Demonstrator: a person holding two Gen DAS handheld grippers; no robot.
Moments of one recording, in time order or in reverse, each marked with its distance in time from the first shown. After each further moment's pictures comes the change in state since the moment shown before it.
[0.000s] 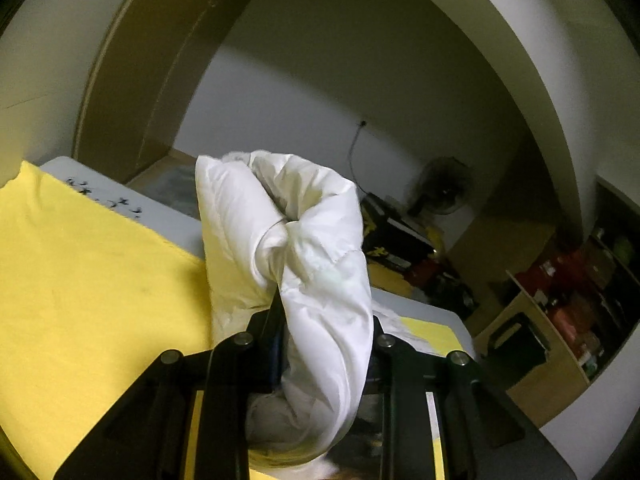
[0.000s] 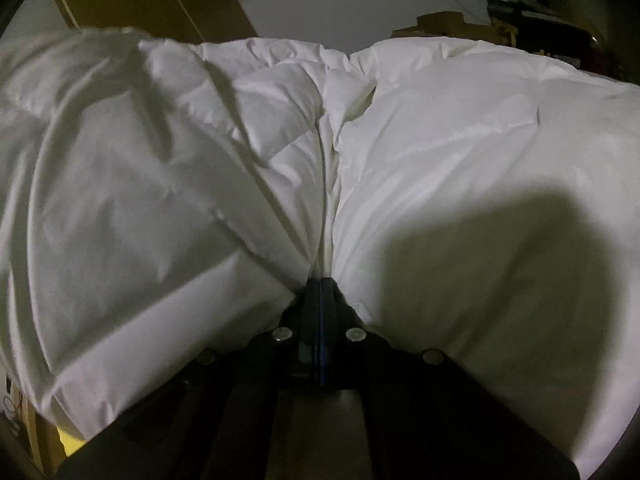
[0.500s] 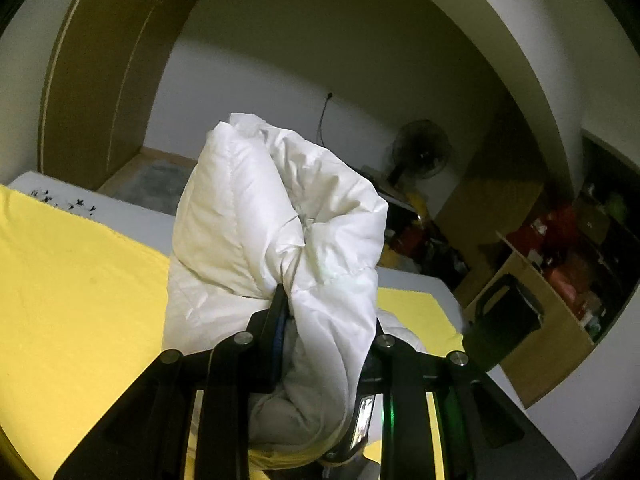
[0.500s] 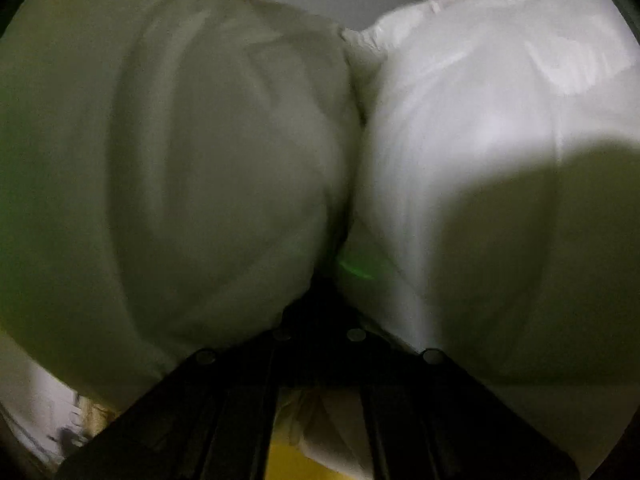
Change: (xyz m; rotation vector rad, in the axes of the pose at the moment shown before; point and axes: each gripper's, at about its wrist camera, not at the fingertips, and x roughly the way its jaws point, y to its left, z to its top) left arm 0.026 -0.090 -0.021 0.119 0.075 -0.028; right arm -0.031 -0.021 -0.040 0.142 0.029 0.252
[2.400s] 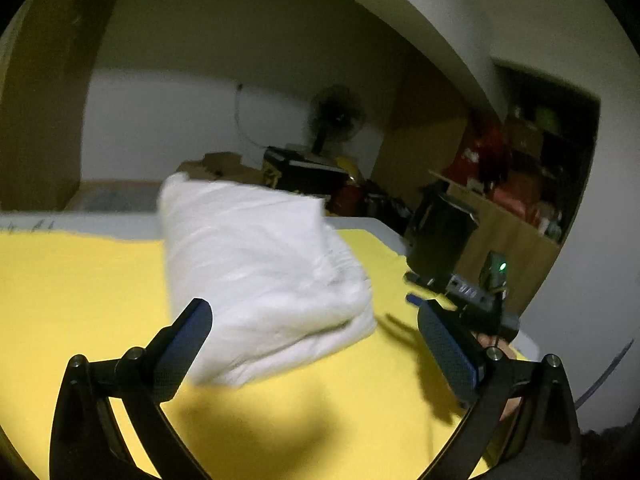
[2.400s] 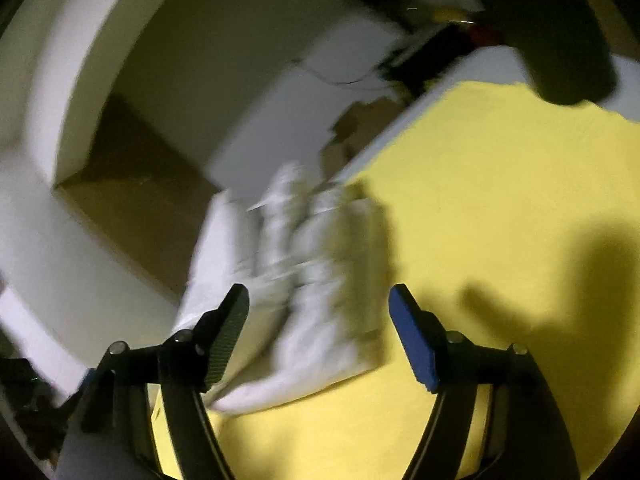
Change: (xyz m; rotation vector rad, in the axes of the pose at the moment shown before) left arm -0.112 0.004 -0.098 0.229 0.055 -0.195; right arm -0.277 -0.133 -0.036 0.188 -0.492 -0.036
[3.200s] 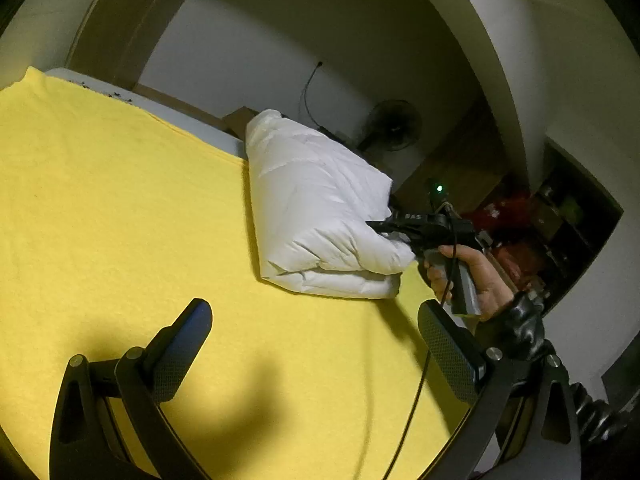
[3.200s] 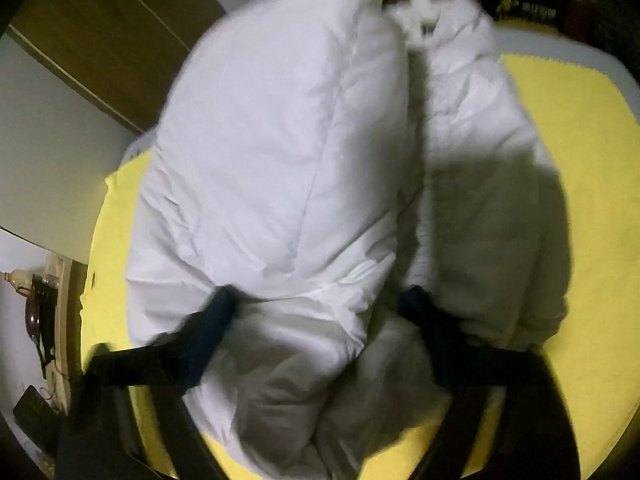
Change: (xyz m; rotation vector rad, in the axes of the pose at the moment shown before) left arm -0.064 0.086 -0.084 -0.362 0.026 -0.012; right arm 0.197 0.108 0.020 -0.305 0.665 -0.258
